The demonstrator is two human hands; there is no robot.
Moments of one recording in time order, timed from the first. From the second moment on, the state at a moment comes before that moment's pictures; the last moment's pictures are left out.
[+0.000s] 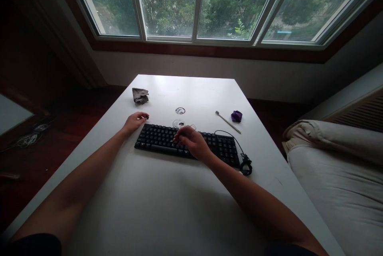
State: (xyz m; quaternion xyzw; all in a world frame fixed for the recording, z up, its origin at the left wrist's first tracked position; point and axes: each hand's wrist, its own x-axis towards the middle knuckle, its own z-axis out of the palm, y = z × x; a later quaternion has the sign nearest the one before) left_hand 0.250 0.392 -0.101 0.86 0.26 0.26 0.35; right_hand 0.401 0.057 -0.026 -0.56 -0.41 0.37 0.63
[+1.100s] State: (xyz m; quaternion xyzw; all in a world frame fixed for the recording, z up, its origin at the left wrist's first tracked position) left_hand 0.313 0.423 -0.103 0.89 0.29 0.24 0.25; right_hand 0.352 0.039 -0.073 -0.44 -0.40 0.60 0.53
